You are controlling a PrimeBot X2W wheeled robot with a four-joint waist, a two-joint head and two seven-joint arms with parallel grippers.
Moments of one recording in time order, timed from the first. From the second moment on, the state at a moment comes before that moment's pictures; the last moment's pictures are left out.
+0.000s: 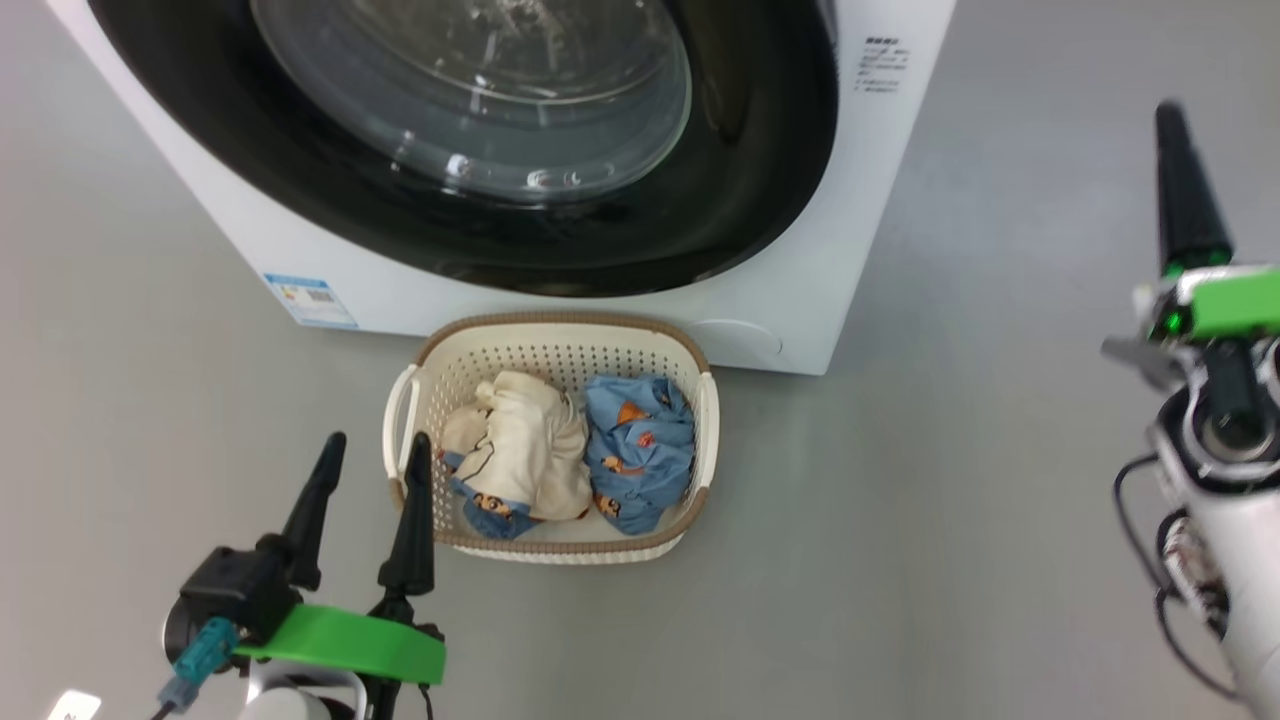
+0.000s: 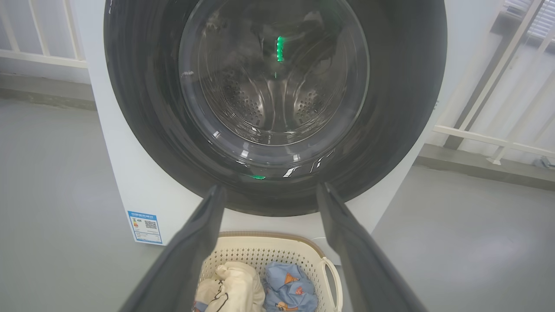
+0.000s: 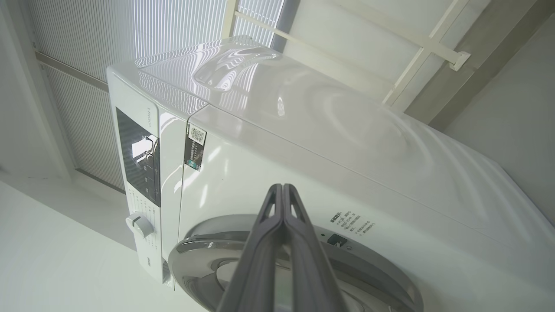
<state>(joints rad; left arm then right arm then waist) -0.21 0.07 -0.15 0.30 -0.34 -0.13 -0.26 -0.53 -0.26 0.13 0.27 1.47 0.13 -0.20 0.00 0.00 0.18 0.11</state>
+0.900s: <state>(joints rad) -0.32 0.04 -0.18 0.30 -0.37 -0.13 -0.26 -0.93 -0.35 0.16 0.47 1.65 0.13 0.45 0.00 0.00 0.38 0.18</state>
